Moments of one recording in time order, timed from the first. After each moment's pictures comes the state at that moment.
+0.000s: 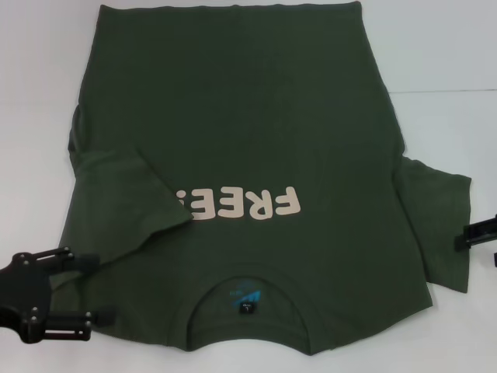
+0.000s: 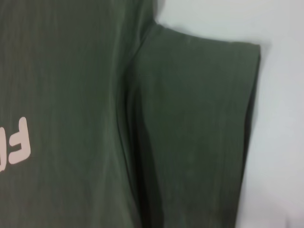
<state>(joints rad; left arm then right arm) -0.39 -2.08 0.41 0.95 2.26 1.93 -1.40 0.69 1.96 -0.52 -0.81 -2.80 -1.53 2.69</state>
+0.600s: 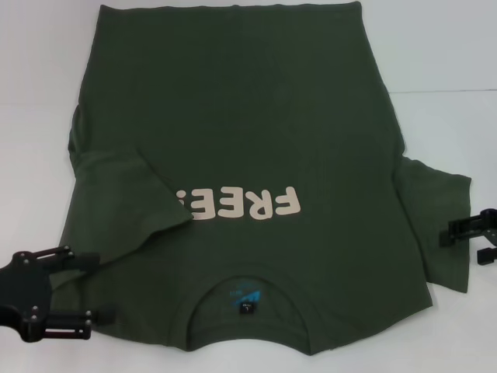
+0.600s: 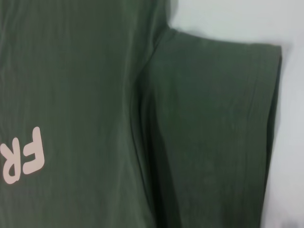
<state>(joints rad) -0.40 -2.08 0.41 0.95 2.26 1.93 -1.40 0.69 1.96 -0.52 -0.74 -2.75 -1.47 2.69</state>
